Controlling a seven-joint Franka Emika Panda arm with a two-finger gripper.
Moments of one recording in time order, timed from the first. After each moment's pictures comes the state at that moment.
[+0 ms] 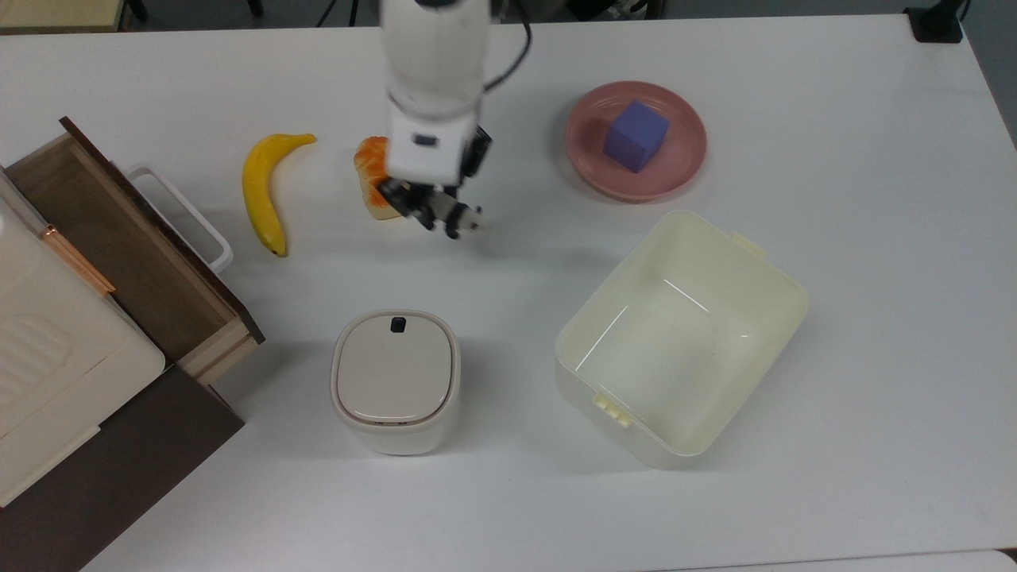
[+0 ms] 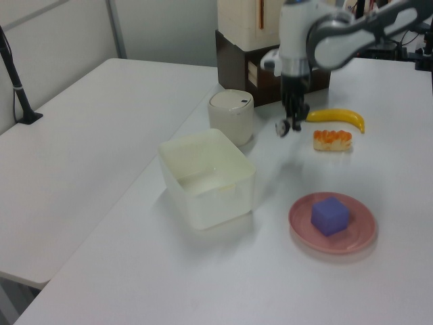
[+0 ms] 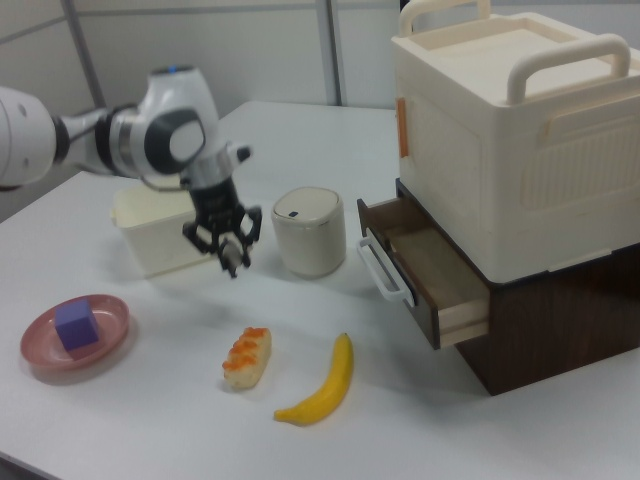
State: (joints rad) arm -0.02 0.23 0.07 -1.80 -0.11 2.05 -0.59
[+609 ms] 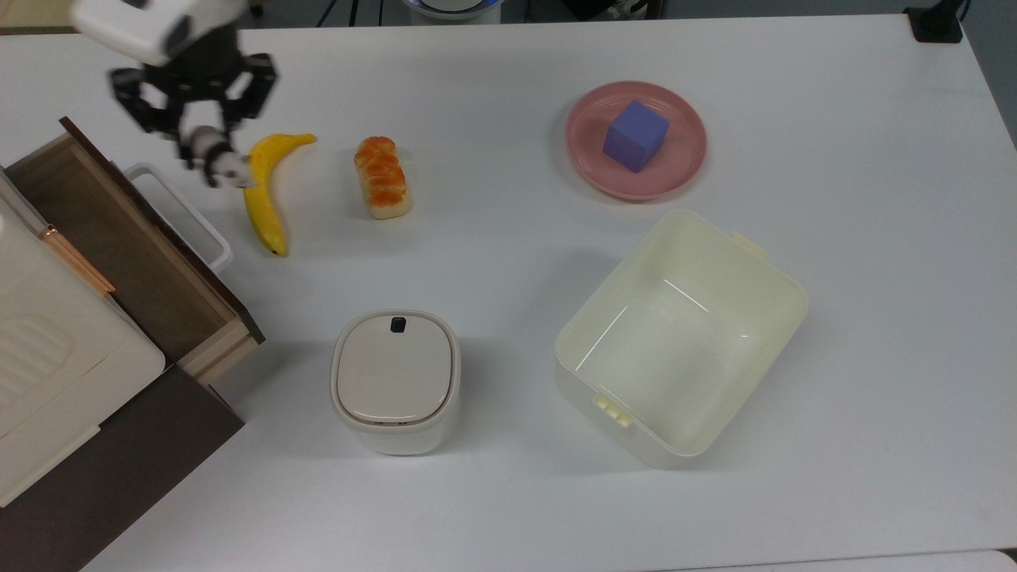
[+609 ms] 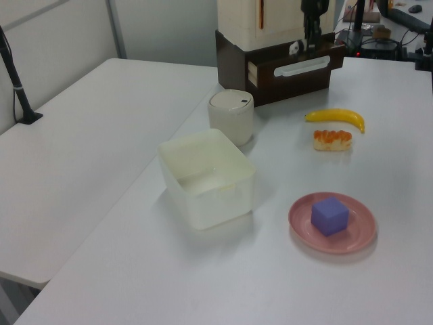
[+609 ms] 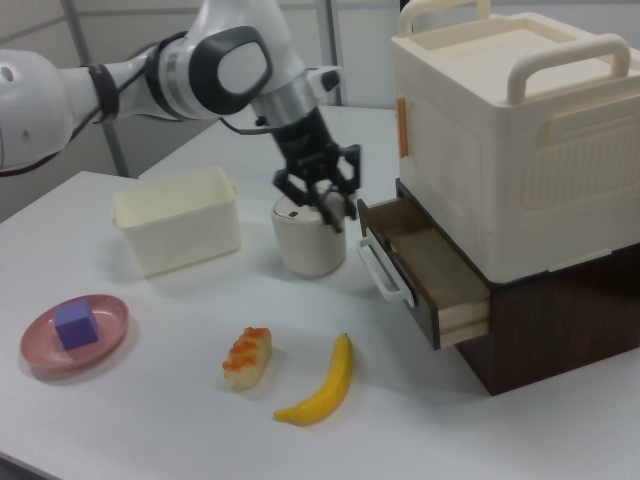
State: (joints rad) arm -0.18 0.20 -0.06 -1.55 -0.23 1.94 -0.59
